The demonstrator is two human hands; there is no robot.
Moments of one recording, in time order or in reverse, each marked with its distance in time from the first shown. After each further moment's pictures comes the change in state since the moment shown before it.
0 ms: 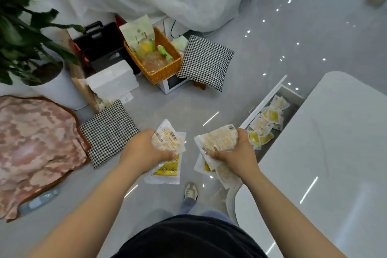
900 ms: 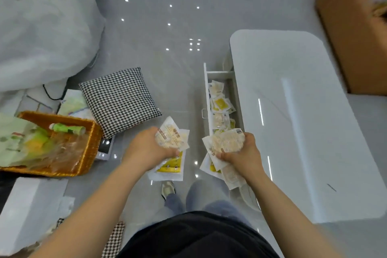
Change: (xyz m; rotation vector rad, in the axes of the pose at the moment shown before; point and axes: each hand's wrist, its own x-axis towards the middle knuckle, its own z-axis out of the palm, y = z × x) left_hand 0.308 0.237 -0.036 0.349 -0.497 0.519; right_hand 0.186 -0.051 -0.040 0.281 0.665 0.525
